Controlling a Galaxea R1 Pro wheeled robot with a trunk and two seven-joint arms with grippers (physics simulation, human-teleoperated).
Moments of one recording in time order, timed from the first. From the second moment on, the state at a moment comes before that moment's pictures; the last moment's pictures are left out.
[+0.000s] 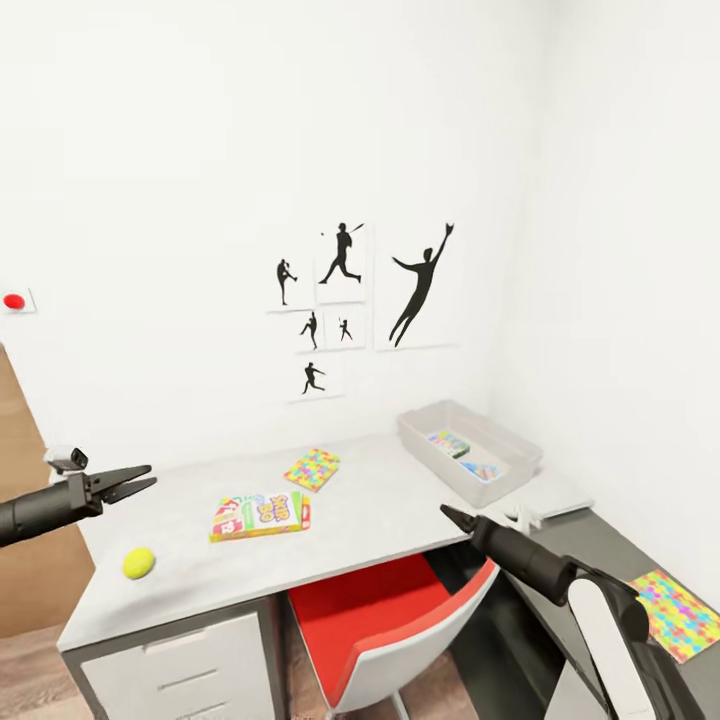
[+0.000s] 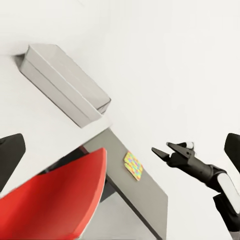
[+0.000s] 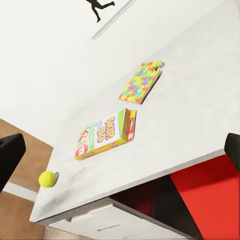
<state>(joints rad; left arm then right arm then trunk) -0.55 0.45 0.50 -1.12 0.06 1.02 -1.57 -0.24 -0.07 -0.11 -1.52 -0.69 0.76 0.26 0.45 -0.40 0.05</state>
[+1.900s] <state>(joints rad) -0.55 0.44 0.51 -1.11 0.06 1.02 -1.57 -0.24 -0.07 -0.12 -1.52 -0.70 0.76 0.20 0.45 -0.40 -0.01</state>
